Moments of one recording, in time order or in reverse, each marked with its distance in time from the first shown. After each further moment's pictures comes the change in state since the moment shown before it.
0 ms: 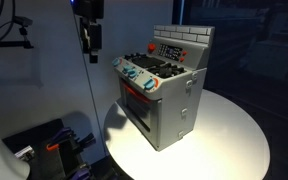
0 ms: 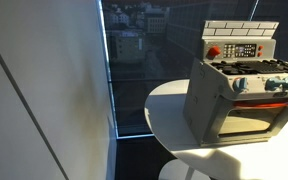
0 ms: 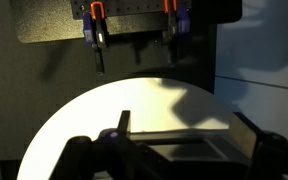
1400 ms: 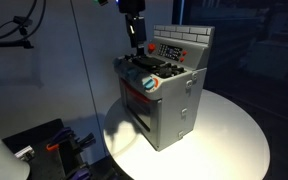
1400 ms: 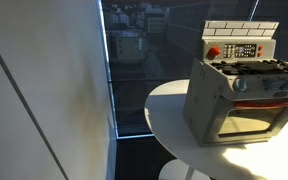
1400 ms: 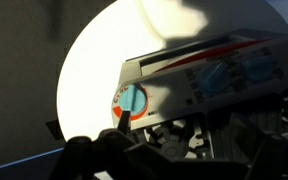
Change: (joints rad) arm -0.087 0.243 0.024 0.166 -0.024 0.351 0.200
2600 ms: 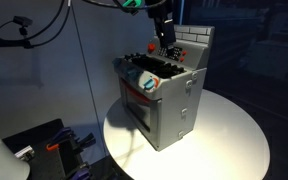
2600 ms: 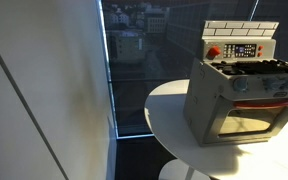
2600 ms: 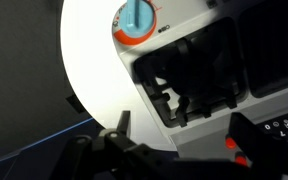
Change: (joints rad) arm -0.040 0.198 -0.001 0.130 -0.078 0.218 0.166
